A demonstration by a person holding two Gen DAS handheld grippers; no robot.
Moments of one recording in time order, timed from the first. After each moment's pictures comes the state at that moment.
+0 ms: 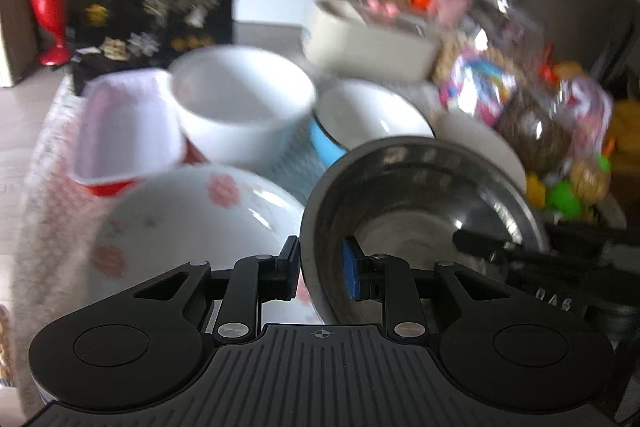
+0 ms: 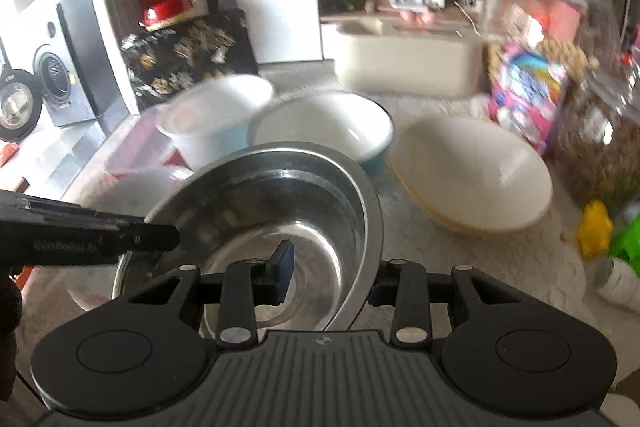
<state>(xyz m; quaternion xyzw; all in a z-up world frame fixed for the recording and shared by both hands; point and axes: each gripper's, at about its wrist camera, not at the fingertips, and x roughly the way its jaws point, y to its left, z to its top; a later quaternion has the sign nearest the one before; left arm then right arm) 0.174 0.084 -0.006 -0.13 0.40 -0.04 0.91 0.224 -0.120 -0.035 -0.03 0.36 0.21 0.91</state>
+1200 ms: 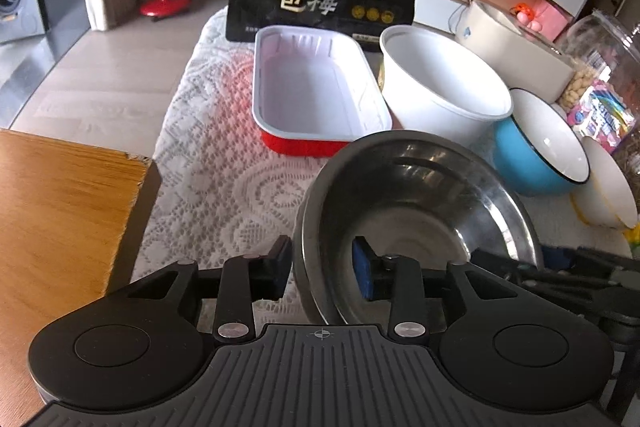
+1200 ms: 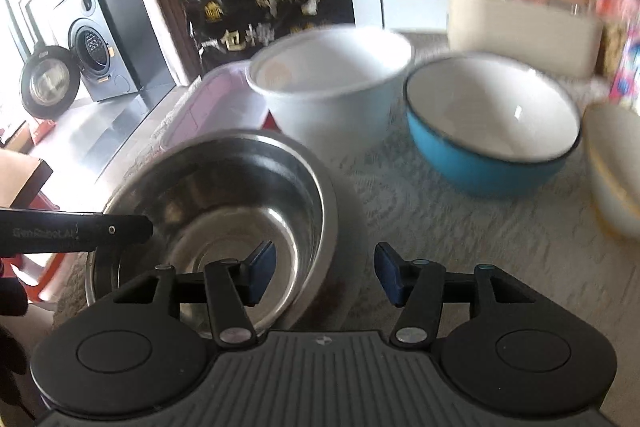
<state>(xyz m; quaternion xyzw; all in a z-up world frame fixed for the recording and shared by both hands) 0.166 0.185 -0.053 -0.15 0.45 0.09 0.88 0.261 -0.012 -0.093 0.00 0.43 0.28 0.86</state>
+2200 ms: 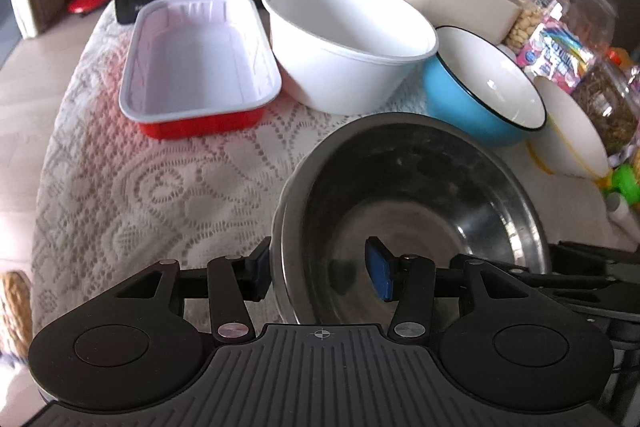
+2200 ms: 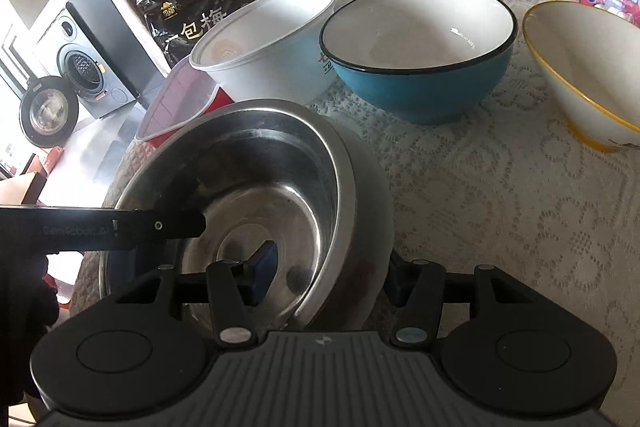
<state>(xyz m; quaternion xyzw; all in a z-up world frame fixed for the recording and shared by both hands) 0.208 0.136 -0.072 -0.12 0.48 0.00 0.87 0.262 -0.063 -0.107 0.06 0.46 0.26 0.85</state>
